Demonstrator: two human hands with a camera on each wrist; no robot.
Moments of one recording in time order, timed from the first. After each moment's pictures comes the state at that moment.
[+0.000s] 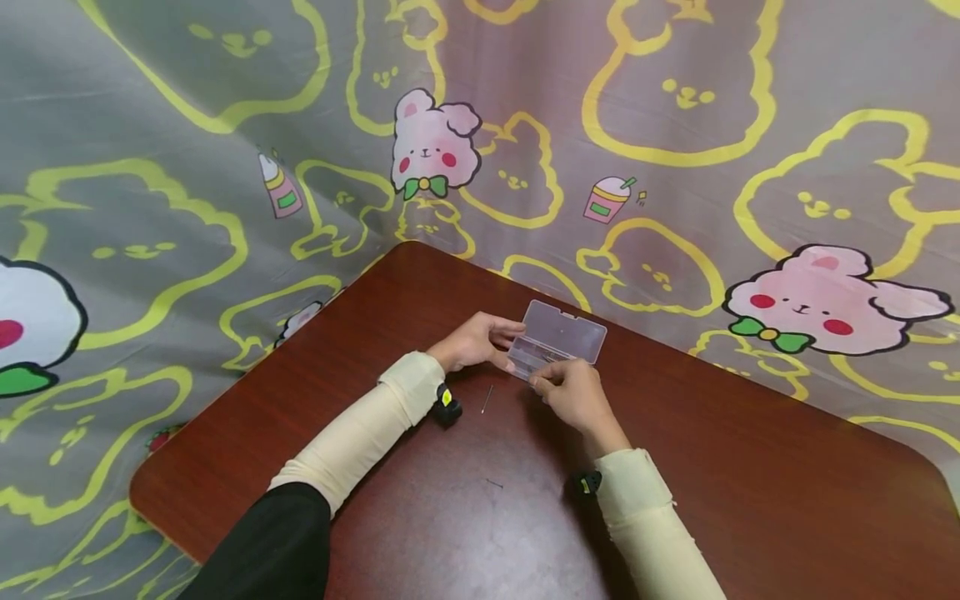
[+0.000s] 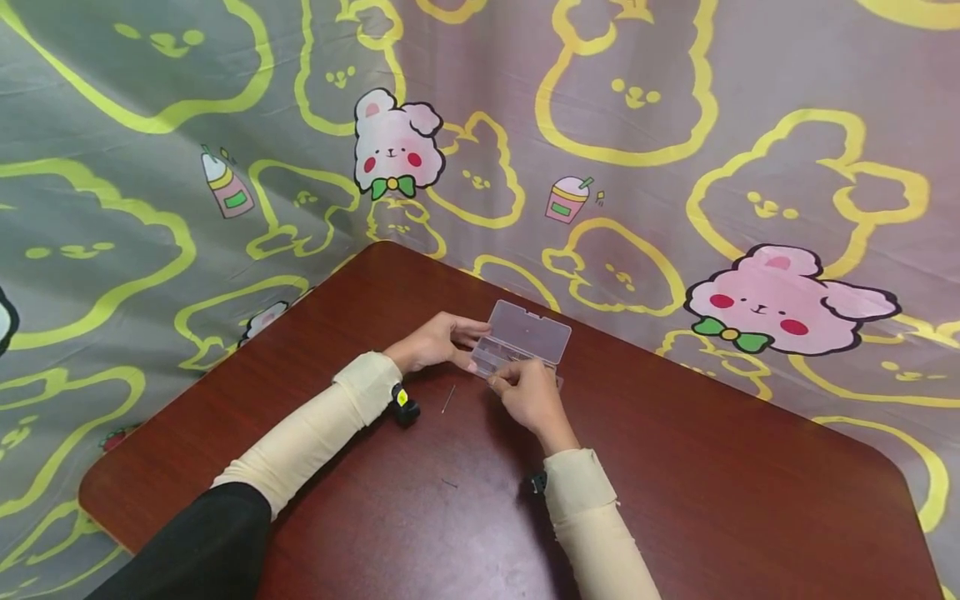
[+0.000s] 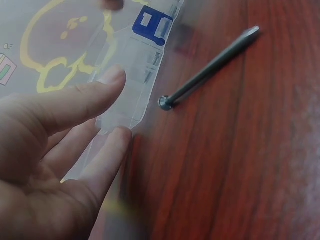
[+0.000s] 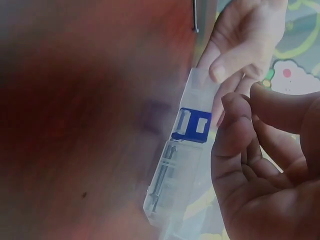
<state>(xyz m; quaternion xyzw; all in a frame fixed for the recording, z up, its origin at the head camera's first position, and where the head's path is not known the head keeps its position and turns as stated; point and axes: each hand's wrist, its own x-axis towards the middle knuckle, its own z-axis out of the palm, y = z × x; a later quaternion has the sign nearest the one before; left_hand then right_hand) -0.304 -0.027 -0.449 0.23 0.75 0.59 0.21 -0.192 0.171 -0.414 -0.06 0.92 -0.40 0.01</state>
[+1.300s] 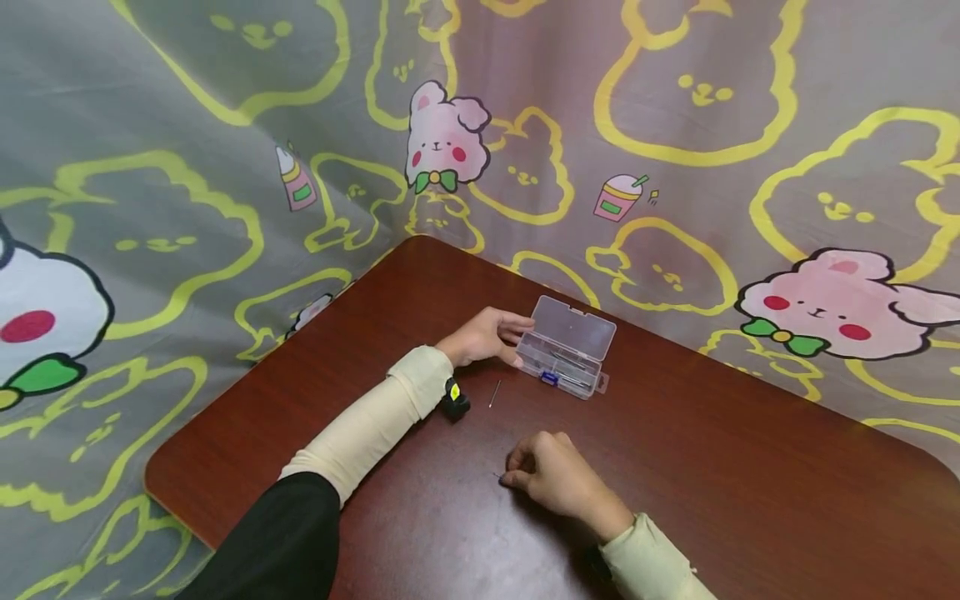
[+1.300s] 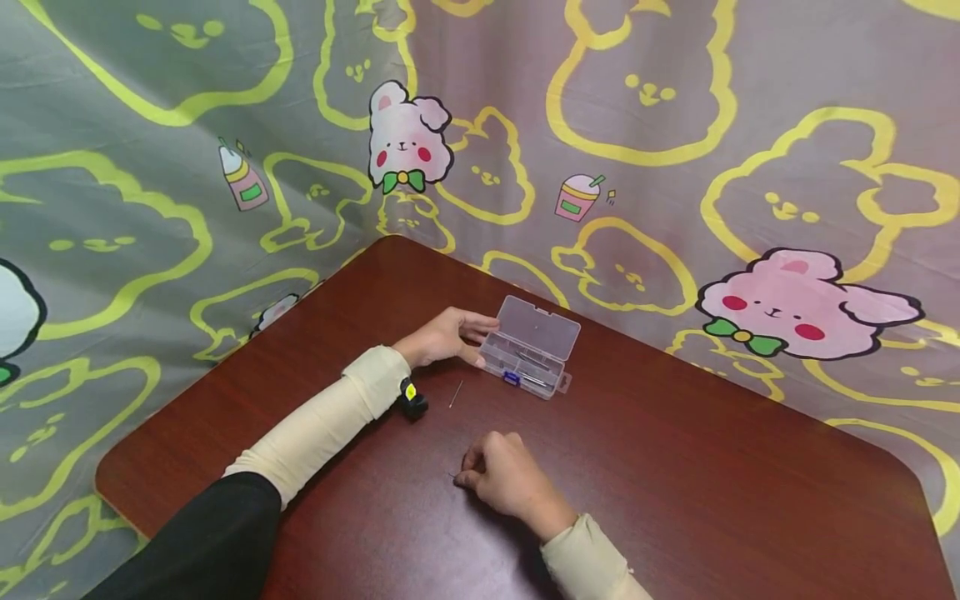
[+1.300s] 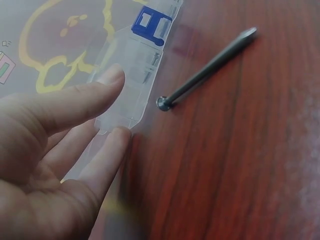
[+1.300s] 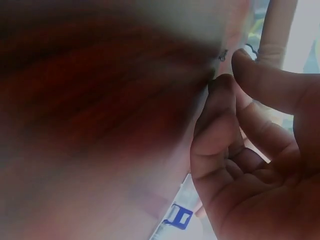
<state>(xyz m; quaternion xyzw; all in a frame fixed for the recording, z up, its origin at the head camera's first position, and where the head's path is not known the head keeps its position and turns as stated) -0.303 -0.027 -0.439 0.22 0.75 0.58 0.22 -0.107 0.143 -0.420 -0.24 0.92 -0.30 0.08</state>
